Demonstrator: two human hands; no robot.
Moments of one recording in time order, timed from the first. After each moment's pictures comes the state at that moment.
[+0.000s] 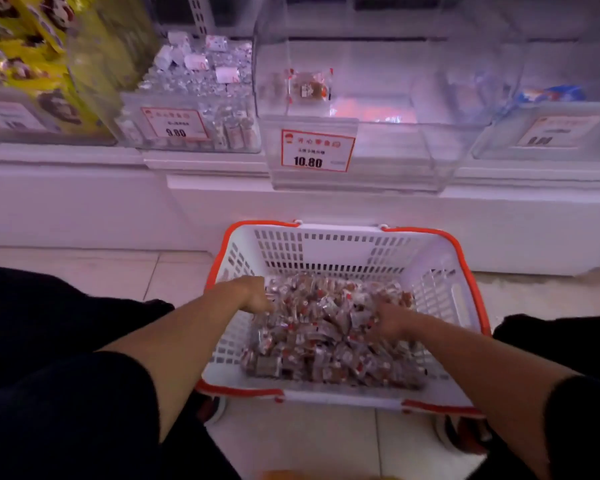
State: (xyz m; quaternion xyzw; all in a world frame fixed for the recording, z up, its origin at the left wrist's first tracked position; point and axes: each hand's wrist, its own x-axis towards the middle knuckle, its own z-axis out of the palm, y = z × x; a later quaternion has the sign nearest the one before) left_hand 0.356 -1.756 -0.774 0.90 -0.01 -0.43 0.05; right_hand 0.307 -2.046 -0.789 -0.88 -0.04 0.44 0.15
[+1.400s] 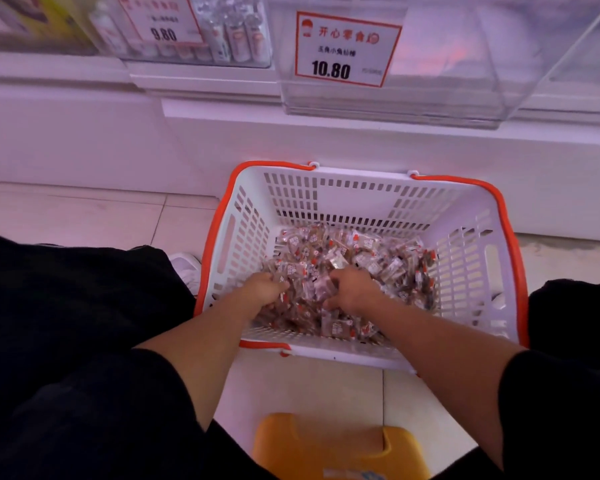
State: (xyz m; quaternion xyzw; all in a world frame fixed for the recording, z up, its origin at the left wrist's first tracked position) left_hand 0.285 -1.759 -0.886 0.77 0.29 -0.36 0.43; right_hand 0.294 -1.967 -0.875 -0.91 -0.02 0.36 0.22
